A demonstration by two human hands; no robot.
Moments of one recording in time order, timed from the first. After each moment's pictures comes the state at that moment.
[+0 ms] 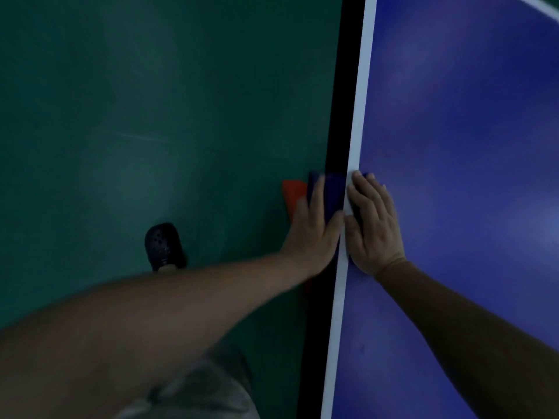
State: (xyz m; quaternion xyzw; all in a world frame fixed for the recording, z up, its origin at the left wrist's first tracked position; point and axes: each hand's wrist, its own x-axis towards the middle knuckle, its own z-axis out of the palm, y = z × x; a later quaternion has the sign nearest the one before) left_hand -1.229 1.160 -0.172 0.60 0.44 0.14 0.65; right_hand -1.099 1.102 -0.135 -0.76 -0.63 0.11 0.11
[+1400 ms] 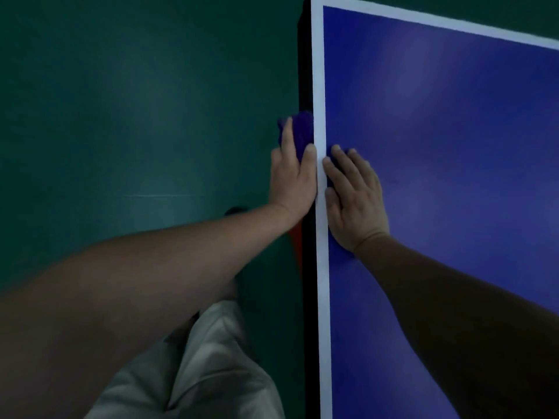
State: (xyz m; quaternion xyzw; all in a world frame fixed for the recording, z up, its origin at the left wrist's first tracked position) left_hand -1.104 1.343 -0.179 0.57 0.50 0.20 0.62; right_hand -1.014 1.236 -0.147 -0.80 -0.59 0.06 0.10
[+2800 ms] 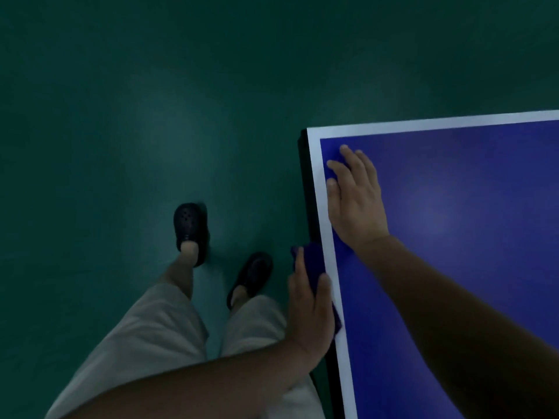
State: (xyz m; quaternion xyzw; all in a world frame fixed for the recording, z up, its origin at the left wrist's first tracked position) left_hand -1.112 1.346 -0.148 0.51 0.51 0.11 0.68; right_hand -0.938 1.427 -0.128 -0.86 -0.47 0.11 0.16
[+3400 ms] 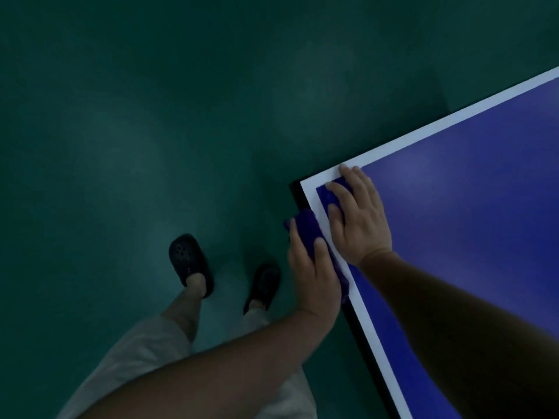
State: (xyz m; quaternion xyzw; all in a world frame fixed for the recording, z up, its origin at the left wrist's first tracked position) left_hand -1.051 1.494 -0.131 0.49 0.49 0.10 0.71; right_hand -0.929 1.462 -0.142 -0.90 -0.41 0.06 0.13
